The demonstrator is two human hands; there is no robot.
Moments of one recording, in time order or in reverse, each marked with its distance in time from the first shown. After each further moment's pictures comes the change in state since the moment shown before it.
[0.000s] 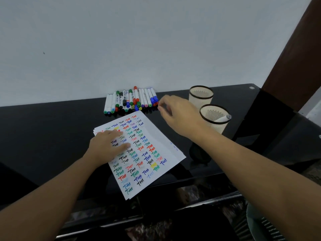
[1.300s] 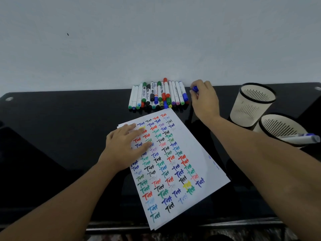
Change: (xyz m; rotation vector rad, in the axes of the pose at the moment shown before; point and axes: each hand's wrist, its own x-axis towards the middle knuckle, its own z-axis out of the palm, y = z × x) left_hand 0.016 -0.026 0.008 0.010 0.104 -0.012; right_hand 0.110 0.074 0.144 0.122 0.188 0.286
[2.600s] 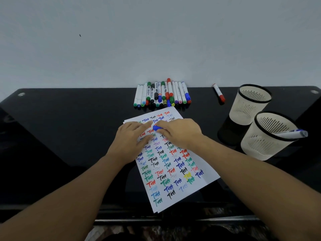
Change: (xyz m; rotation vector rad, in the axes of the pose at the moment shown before) left_hand -0.006 0.000 0.003 0.018 0.187 0.229; right_hand -0.084 -0.077 -0.002 -0.469 -0.705 -0.419
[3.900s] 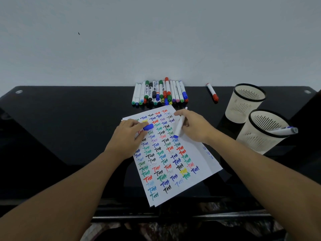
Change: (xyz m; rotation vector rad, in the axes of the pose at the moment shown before) left_hand -0.001 0.001 0.000 -0.054 0.018 -0.046; right_hand -0.035 0.038 -0.011 0.756 0.006 0.282
